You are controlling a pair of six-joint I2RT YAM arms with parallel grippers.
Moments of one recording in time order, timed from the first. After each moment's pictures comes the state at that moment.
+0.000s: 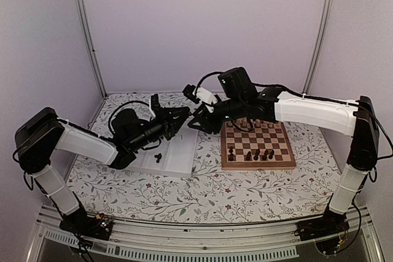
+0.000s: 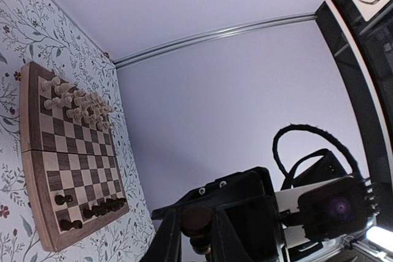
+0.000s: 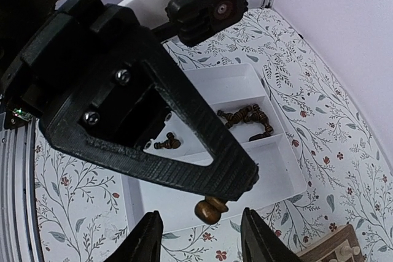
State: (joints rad) left arm -0.74 1.65 0.67 1.12 0.19 -1.34; right arm 0.89 1.78 1.50 -0.29 -0.26 -0.27
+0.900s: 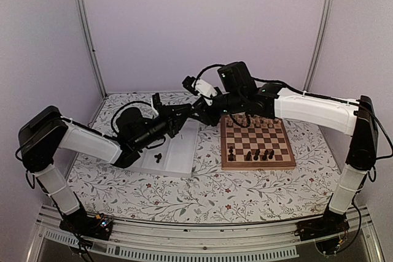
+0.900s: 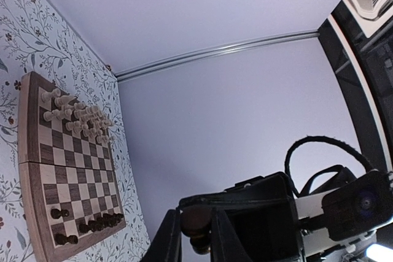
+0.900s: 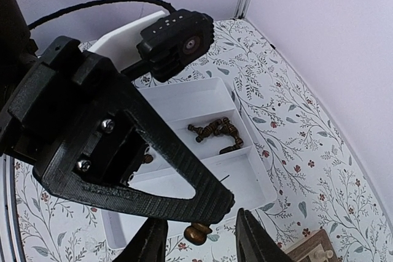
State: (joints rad) left arm -0.78 1.69 0.72 1.13 0.10 -1.37; right arm 0.89 1.80 1.55 -0.27 -0.17 -0.26
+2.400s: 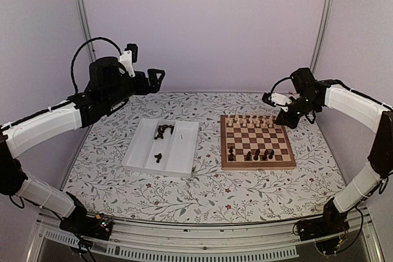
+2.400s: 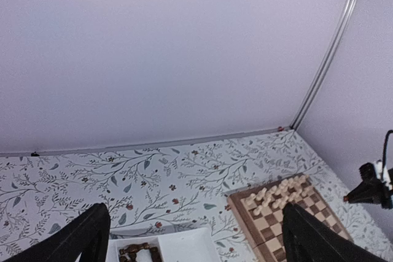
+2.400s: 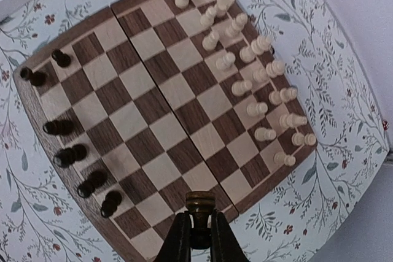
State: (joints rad) left arm -0.59 1.35 1.11 0.12 -0.14 -0.29; right arm 0.31 1.54 1.26 -0.73 -0.17 -0.69
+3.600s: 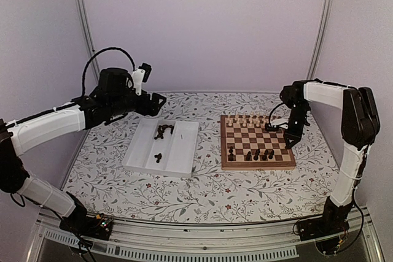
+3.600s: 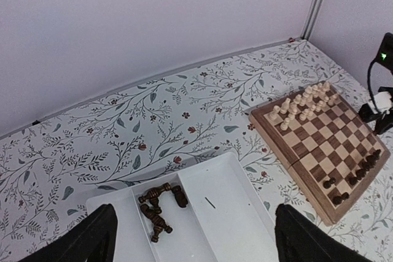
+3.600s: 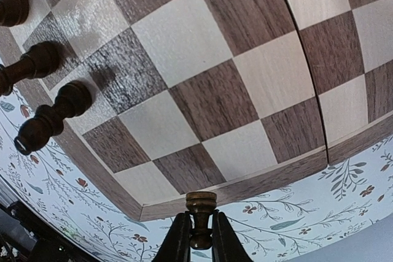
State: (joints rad) left arm -0.57 1.37 1.06 -0.10 -0.06 -0.08; right arm 0.22 1.93 1.48 -1.21 0.01 -0.86
